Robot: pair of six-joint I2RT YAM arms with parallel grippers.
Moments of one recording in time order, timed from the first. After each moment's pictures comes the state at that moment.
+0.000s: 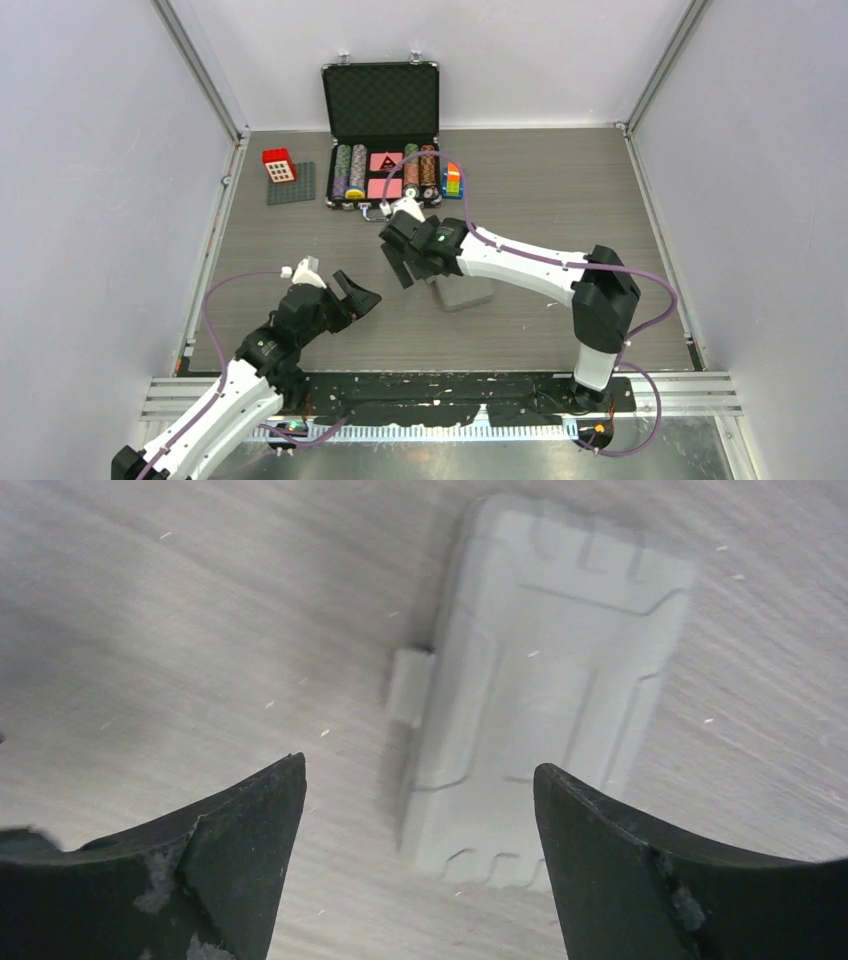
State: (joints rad) left arm -0.56 0.47 0.24 -0.32 -0.01 -1.02; right arm 1.03 1.79 1.49 -0.76 0.39 0.38
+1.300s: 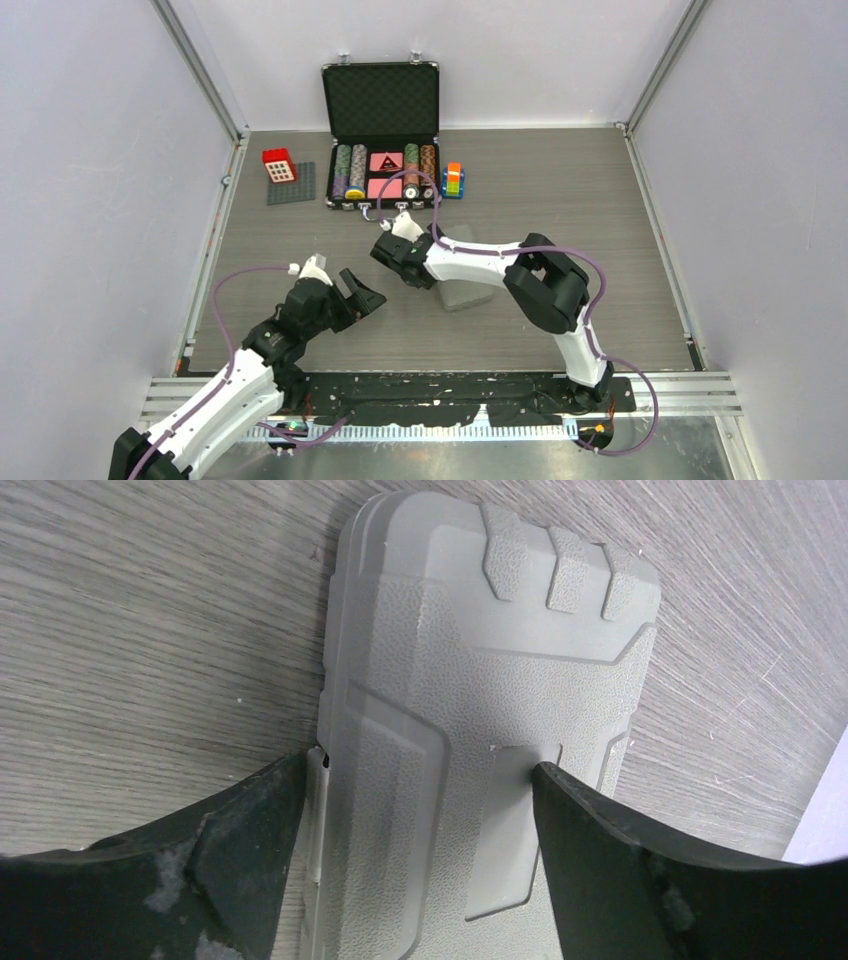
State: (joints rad) left arm -0.56 0.57 0.26 -0.27 0.03 -1.02; right arm 1.01 2.09 1.45 -0.67 0.74 0.33
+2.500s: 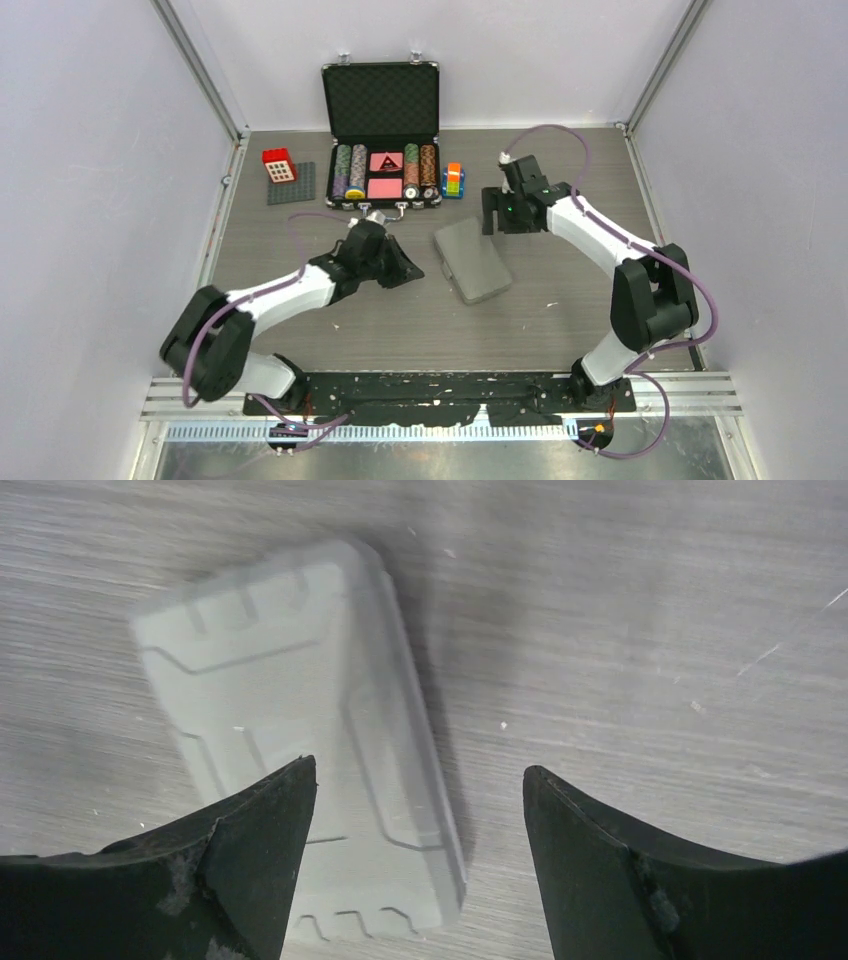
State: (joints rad) left arm -0.63 1.33 0.66 -0.03 0.16 -1.05; right arm 0.44 1.60 1.24 -0.58 0.07 0.27
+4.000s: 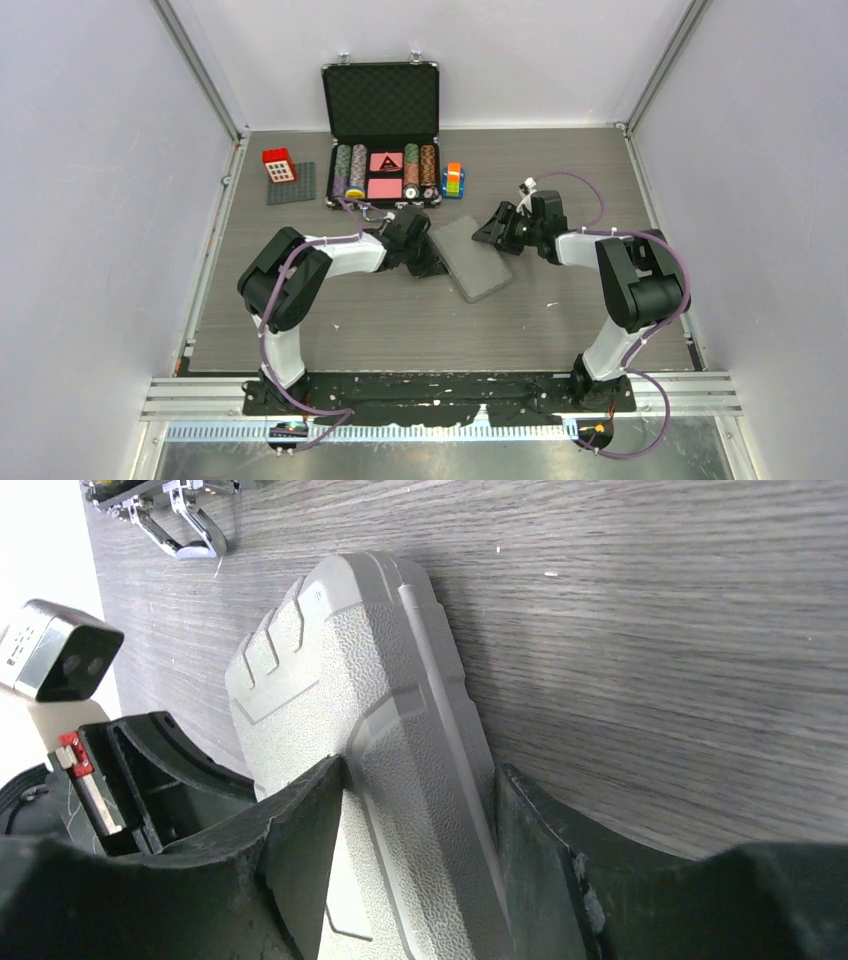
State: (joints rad) left arm -0.70 1.88 1.04 -0.07 0.18 -1.10; right arm 0.23 1.73 0.77 0.24 -0.49 0.64
